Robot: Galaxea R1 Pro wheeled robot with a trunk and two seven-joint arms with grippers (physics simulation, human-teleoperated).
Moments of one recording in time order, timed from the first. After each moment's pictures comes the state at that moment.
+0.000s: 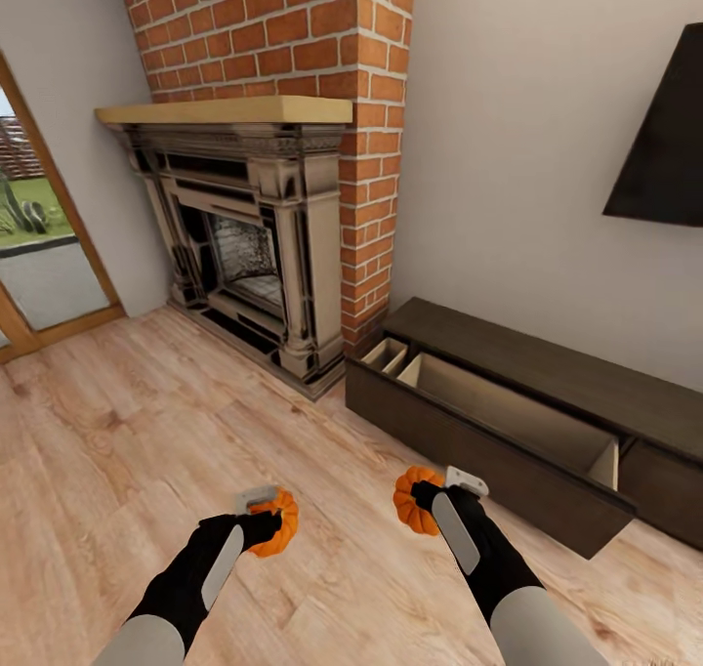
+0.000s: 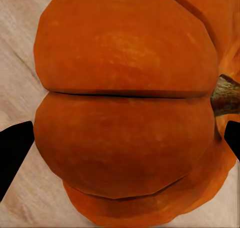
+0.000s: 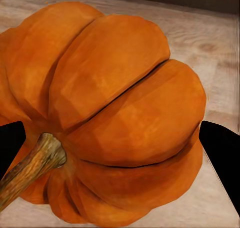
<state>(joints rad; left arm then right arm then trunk) -0.52 -0.06 0.00 -0.74 0.24 0.53 0.15 -0.59 0.12 0.09 -0.79 -0.53 0.45 -0.51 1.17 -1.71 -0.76</state>
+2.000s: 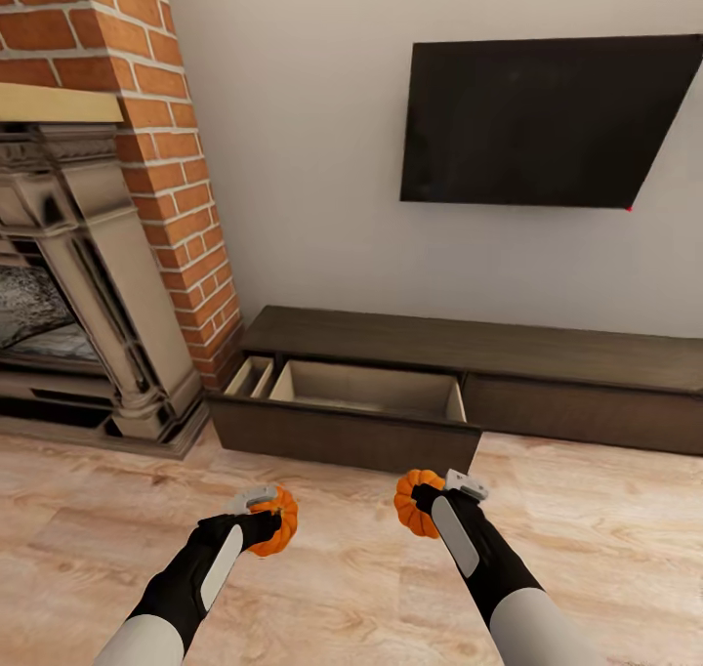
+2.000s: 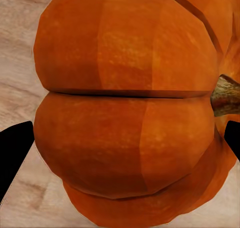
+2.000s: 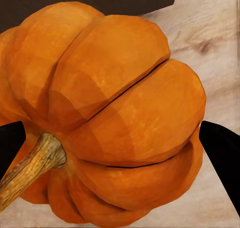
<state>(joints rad) -0.52 -0.06 0.00 -0.74 0.24 0.52 0.15 -0.59 0.12 0.09 -0.76 -0.53 0.42 -0.51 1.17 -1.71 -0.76</state>
